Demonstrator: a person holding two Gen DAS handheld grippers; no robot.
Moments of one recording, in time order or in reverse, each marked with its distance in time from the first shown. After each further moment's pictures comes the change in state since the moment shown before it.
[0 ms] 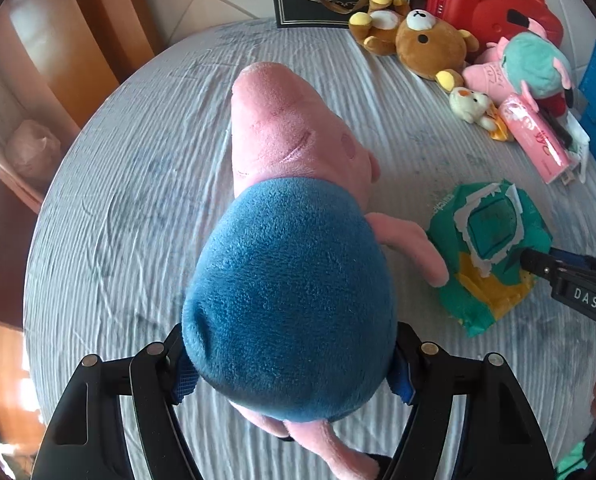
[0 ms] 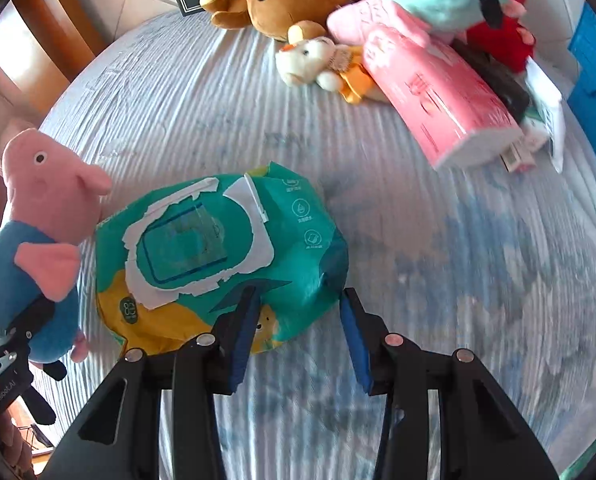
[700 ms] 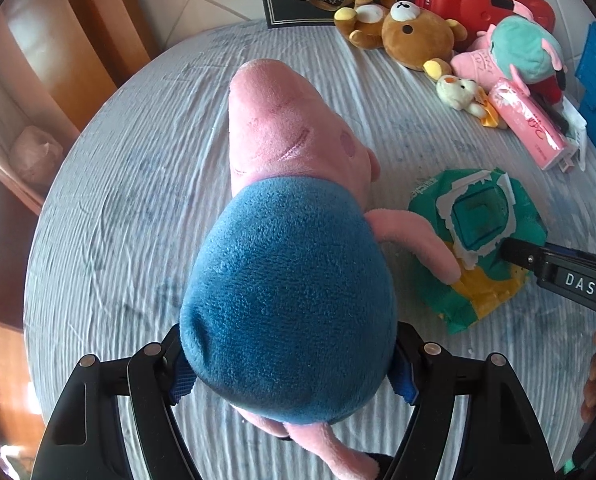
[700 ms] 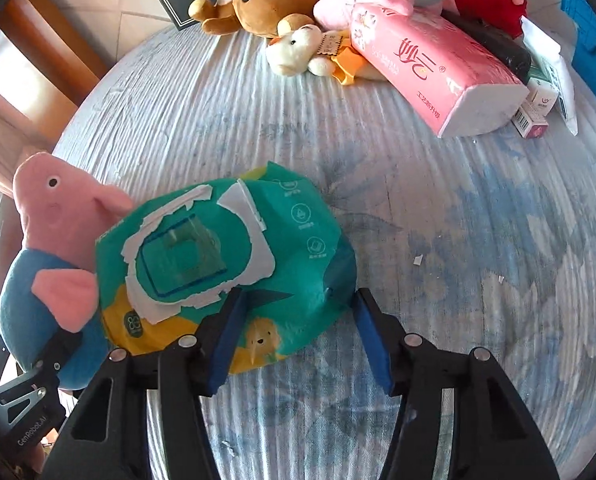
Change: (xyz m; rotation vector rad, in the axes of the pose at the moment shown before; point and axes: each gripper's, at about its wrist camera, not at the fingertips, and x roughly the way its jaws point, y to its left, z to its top) left arm 0.005 -0.017 -0.005 0.011 -0.006 0.028; right arm 0.013 -0.005 -0.001 0.066 -0.022 0.106
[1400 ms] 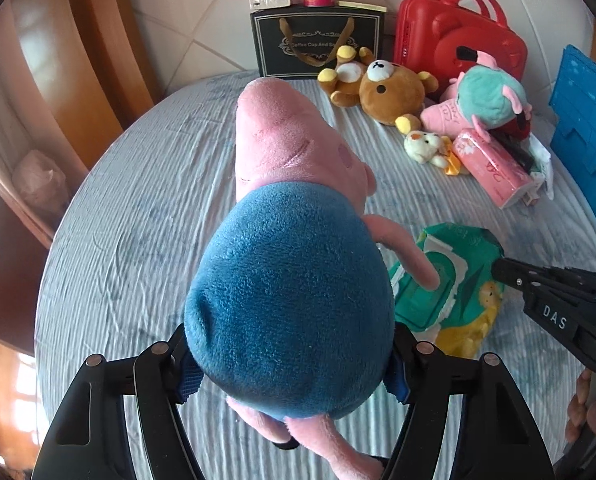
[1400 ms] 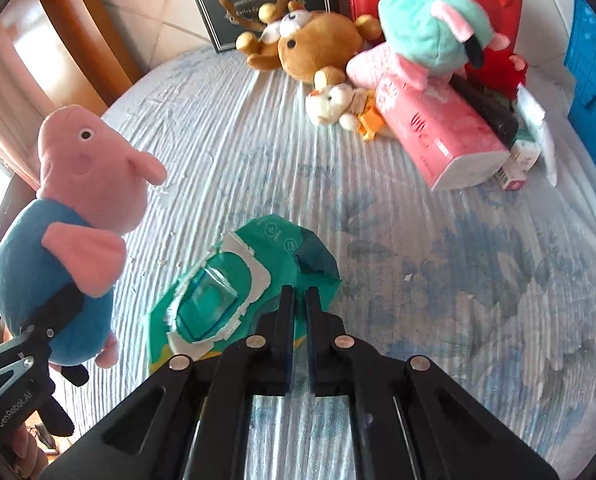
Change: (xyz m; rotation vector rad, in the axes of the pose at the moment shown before) left arm -0.066 -0.012 0.009 0.010 -0.159 -0.032; right arm -0.060 0.023 -0.005 -0.104 -0.138 -0.014
